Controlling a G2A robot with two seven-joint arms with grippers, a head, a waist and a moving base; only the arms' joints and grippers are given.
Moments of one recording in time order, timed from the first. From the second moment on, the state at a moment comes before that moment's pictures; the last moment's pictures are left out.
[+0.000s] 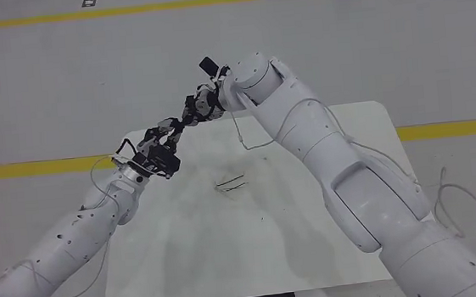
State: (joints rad) left arm 0.96 -0.76 -0.60 -1.35 1.57 0.34 0.55; right arm -0.32 -1.80 0.92 -0.44 -0.02 0.34 0.98
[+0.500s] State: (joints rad) left arm 0.96 -0.76 -0.60 -1.35 1.57 0.34 0.55; right arm -0.33 -1.80 0.93 -0.45 -0.02 0.34 0.98
